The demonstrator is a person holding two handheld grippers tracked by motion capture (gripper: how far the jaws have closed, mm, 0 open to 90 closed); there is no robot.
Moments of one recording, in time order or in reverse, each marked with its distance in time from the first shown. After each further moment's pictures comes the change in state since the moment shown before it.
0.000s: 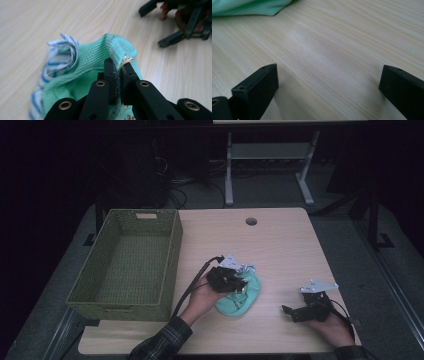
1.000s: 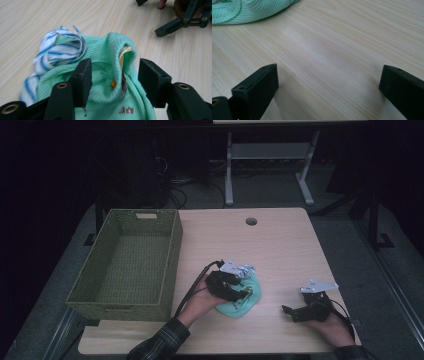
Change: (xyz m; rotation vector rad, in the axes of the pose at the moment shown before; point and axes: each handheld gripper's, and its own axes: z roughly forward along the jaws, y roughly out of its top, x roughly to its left) left arm -0.006 -0.005 -0.012 0.037 0.000 0.012; right arm 0.000 0.000 0.000 0.000 0.000 0.000
